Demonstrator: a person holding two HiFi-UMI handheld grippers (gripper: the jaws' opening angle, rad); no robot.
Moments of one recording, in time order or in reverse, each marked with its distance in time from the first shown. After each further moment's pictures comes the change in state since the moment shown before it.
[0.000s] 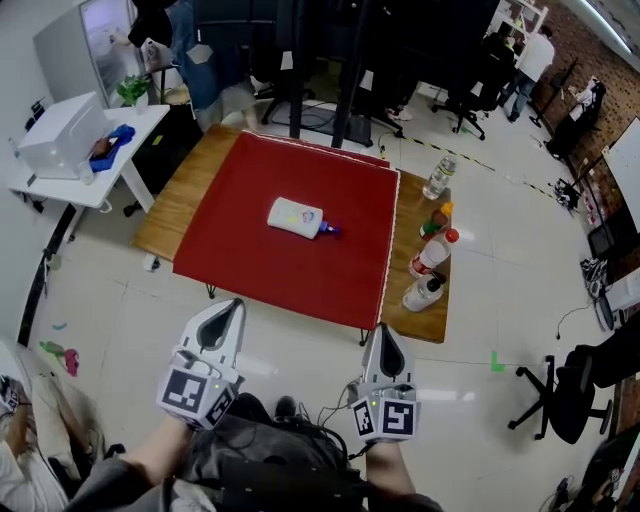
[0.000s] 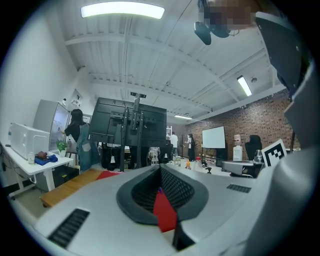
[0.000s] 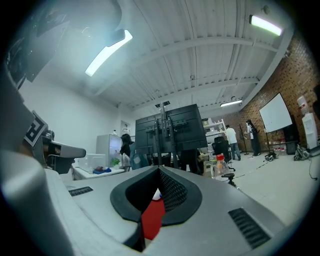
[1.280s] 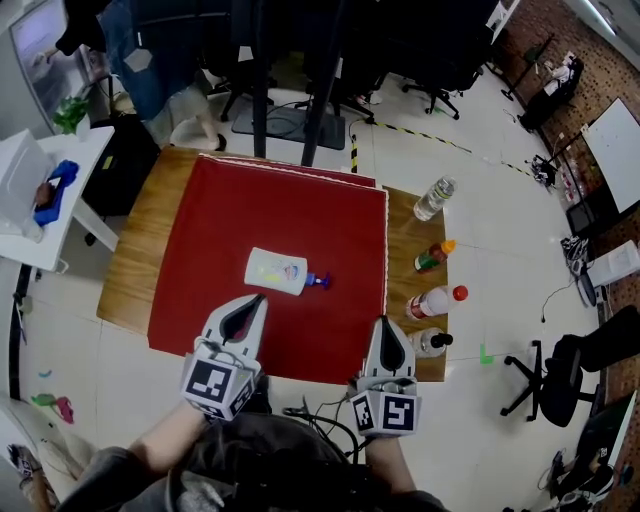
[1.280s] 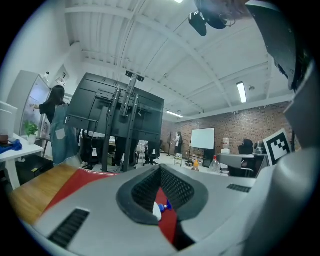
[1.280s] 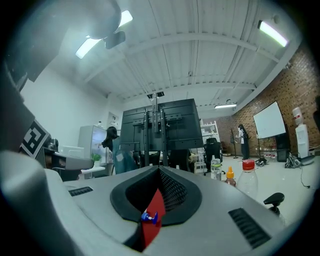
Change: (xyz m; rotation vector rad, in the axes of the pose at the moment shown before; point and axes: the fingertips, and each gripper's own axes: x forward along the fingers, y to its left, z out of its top) left arm 0.266 0.118 -0.019 -0.063 0.061 -0.190; right arm 0.253 -0.035 -0.017 -0.047 0.032 -0.139
